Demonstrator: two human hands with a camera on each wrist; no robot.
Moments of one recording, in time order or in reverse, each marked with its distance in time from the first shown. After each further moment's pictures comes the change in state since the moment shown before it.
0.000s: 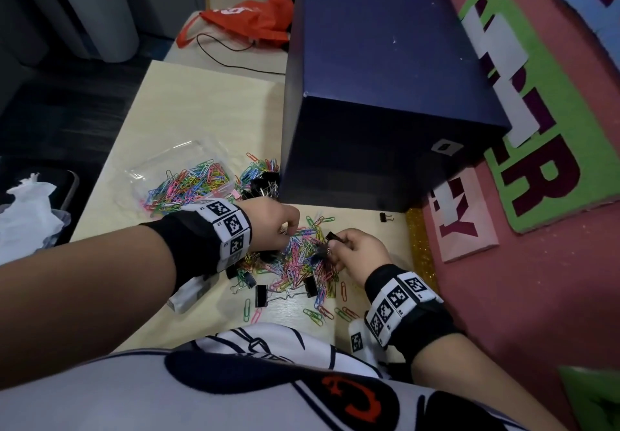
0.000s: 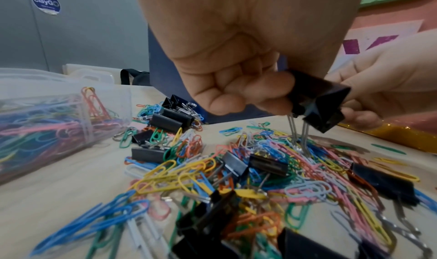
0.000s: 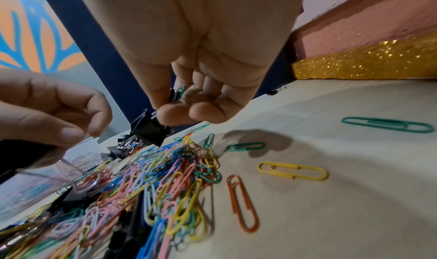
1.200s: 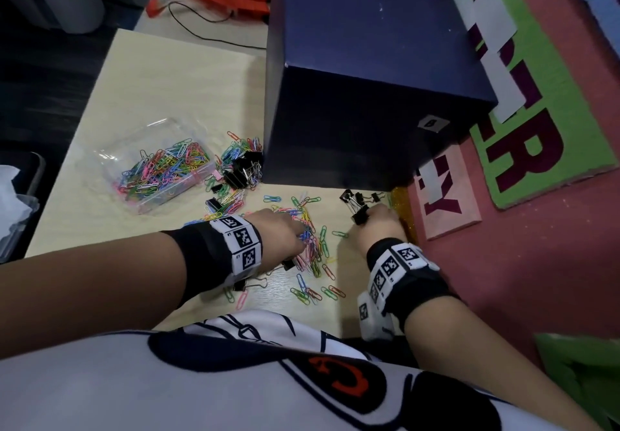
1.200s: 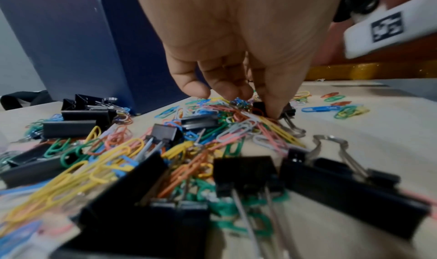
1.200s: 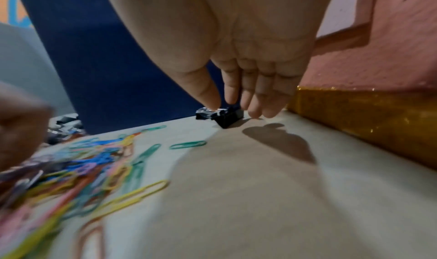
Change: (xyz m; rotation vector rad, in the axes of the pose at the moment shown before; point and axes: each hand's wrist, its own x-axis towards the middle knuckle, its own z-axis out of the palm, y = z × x) left_hand -0.001 0.034 0.040 0.491 -0.093 0.348; right_hand 0.012 0.004 -0.032 -0.489 0.201 0.368
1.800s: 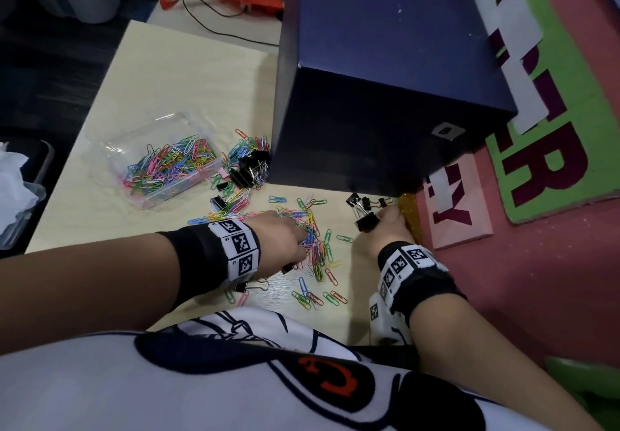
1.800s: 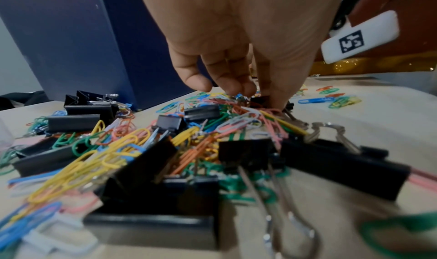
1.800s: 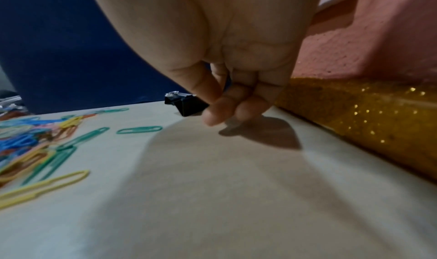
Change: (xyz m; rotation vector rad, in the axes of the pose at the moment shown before) left_hand 0.000 -0.002 0.011 0.007 0.055 0.041; right_hand 0.018 0.012 0.003 0.080 -0.071 0.040
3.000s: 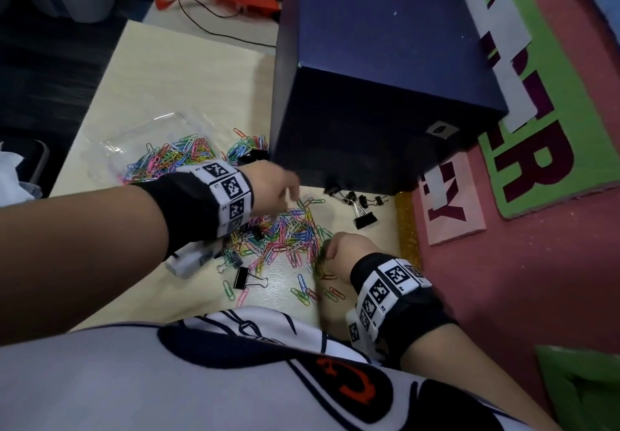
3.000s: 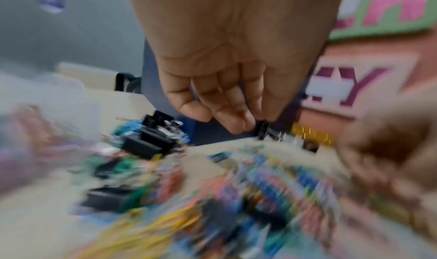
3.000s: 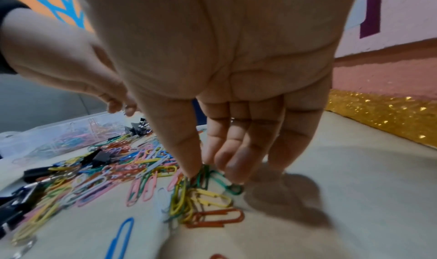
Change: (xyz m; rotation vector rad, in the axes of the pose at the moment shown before) left_hand -0.002 -0.044 -0.053 -0.486 0.080 -0.415; right_hand -0.053 -0.030 0.015 -0.462 -0.292 -0.345
